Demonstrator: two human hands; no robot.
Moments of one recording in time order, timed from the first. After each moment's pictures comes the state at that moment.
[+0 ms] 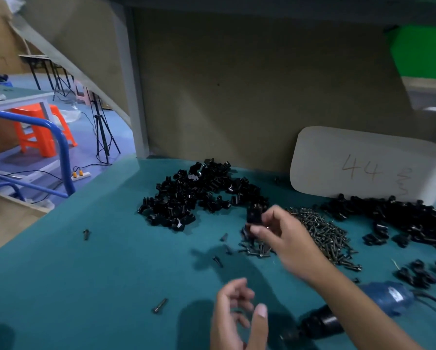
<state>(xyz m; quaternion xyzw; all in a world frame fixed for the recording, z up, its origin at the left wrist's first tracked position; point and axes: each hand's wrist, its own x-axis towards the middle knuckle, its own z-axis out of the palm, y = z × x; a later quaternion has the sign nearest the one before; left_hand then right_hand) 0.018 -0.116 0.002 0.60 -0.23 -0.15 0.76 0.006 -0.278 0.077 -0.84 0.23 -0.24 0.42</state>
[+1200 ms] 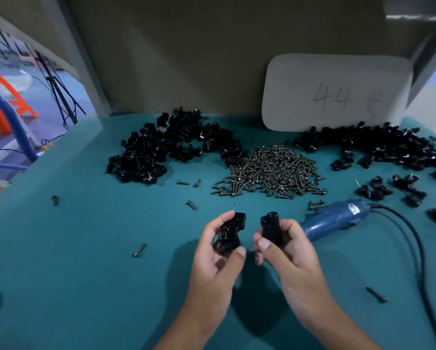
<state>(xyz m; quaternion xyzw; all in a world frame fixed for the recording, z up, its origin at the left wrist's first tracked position) 0.013 -0.094 0.003 0.53 -0.35 -0.31 0.71 -0.098 -0.179 0.025 -0.59 0.23 -0.38 0.67</state>
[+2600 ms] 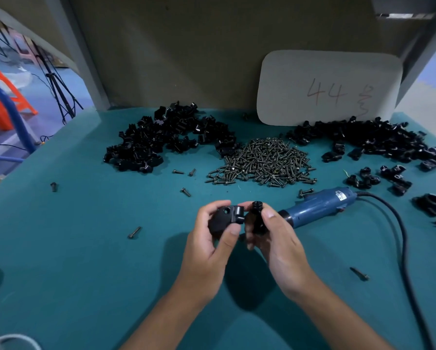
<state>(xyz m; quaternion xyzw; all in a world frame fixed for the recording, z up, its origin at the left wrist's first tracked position) 0.013 -0.094 0.002 0.60 -0.41 -0.21 0.66 -0.094 -0.180 0.026 -0.57 0.23 -0.35 0.71</state>
